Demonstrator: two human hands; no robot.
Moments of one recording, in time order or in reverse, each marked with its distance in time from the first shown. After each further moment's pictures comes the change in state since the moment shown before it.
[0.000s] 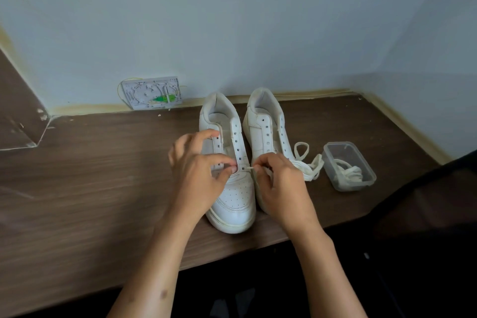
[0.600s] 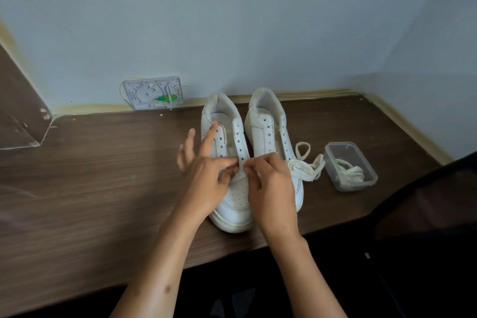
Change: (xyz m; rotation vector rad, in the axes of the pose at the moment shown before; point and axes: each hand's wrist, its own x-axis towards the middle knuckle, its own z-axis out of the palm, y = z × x) left_hand -0.002 0.001 0.009 0.011 -0.161 -0.070; right_hand -0.006 -0.009 0.031 -0.118 0.216 -0.042
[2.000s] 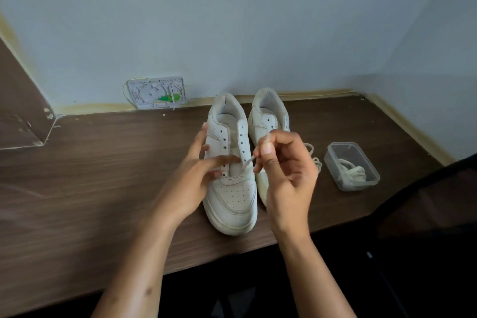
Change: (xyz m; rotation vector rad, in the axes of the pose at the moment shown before) left_hand -0.002 -0.025 -0.033 -0.243 -0.293 0.101; right_hand 0.010 -0.042 -0.032 0.975 0.147 0.051
